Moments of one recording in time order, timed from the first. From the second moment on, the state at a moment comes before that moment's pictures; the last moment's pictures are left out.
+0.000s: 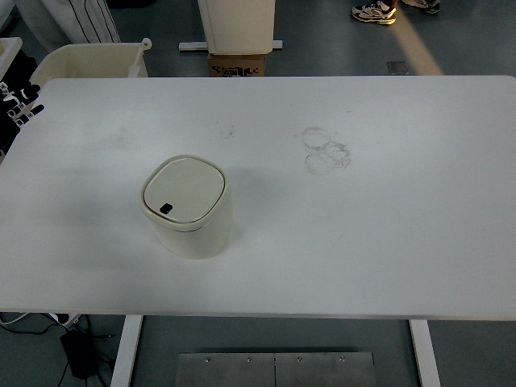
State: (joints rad) left arm -0.86 0.60 -0.59 -0.41 -0.22 -0.44 -0.01; right arm 0.00 0.00 0.31 0.21 -0.22 0.04 0.43
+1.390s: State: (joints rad) left arm -0.86 0.59 -0.58 -0.43 -0.22 -0.41 0.01; right arm 0.00 0.00 0.31 0.21 -0.22 0.04 0.43
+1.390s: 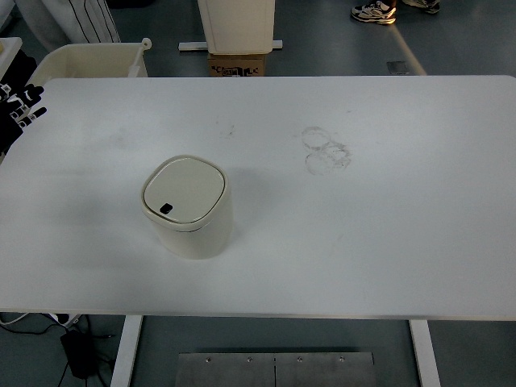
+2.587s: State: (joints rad) left arm -1.43 0.75 -0.21 -1.15 -0.17 -0.23 0.16; right arm 0.00 0.00 0.31 0.21 -0.22 0.04 0.43
